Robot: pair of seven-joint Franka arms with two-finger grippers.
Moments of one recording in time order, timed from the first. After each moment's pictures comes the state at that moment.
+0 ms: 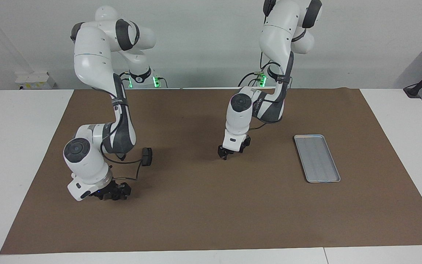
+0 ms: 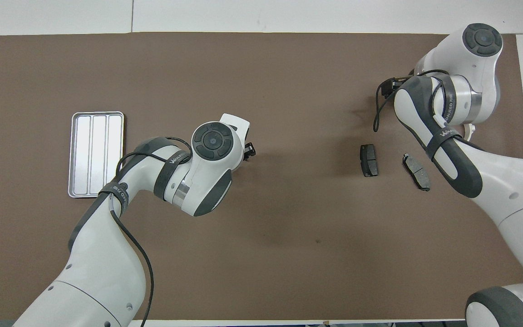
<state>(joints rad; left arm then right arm) -0.59 0.44 -0.02 -1.85 0.03 2.32 -0.98 -0.03 0.72 0.04 -1.39 -0.07 2.16 0.05</state>
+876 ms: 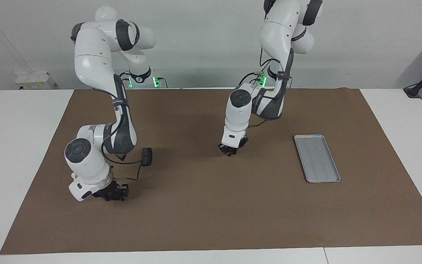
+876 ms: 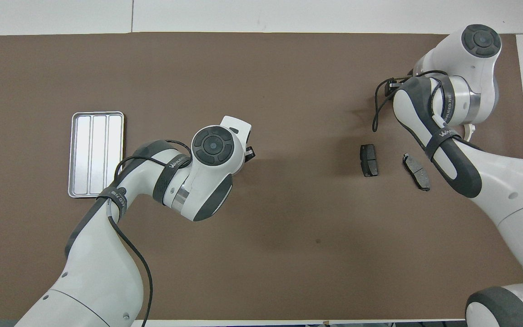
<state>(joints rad) -0.60 0.41 -0.02 -1.88 0.03 2.32 -0.98 -0.03 0.72 0.05 -1.40 -0.07 2.17 0.05</state>
